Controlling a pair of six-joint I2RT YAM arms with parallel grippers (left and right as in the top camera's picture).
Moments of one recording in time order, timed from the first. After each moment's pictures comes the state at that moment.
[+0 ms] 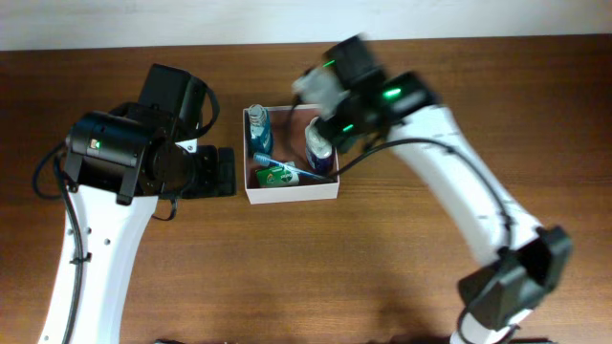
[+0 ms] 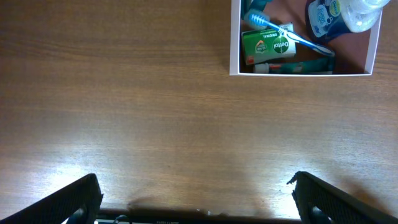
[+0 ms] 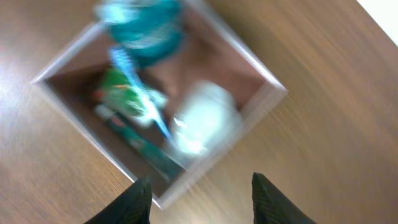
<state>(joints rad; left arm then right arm) -0.29 1.51 1.92 -1.69 -0.12 -0.33 0.43 1.87 1.89 -1.10 -0.12 -0.31</state>
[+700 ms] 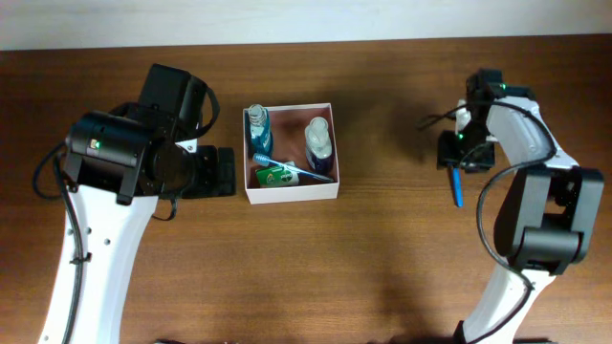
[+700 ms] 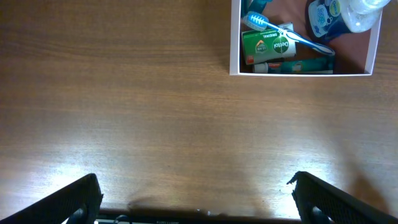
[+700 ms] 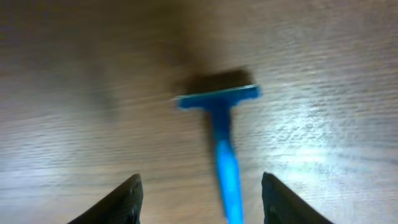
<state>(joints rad) -0.29 1.51 1.92 -1.69 -0.12 -0.33 -0.16 2.11 1.59 -1.07 -0.03 0.05</state>
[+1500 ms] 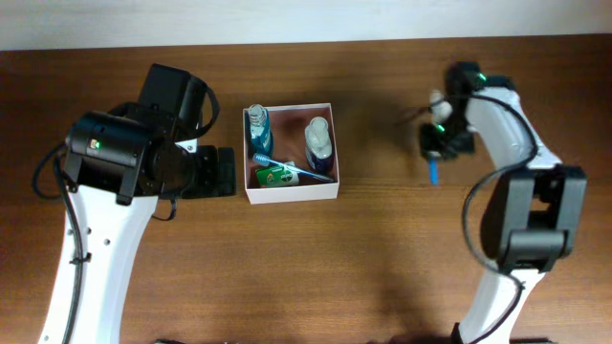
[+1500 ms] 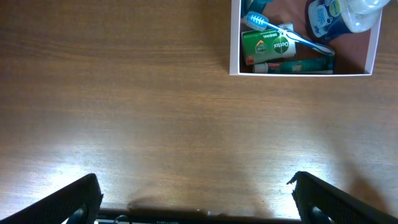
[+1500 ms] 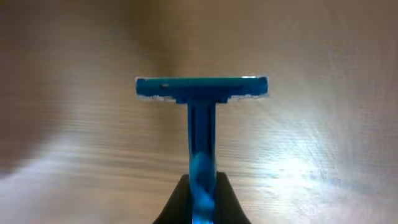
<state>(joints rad) -0.29 1.51 1.92 -1.69 -0.12 -0.33 0.02 2.08 1.75 -1.16 -0.09 -0.04</state>
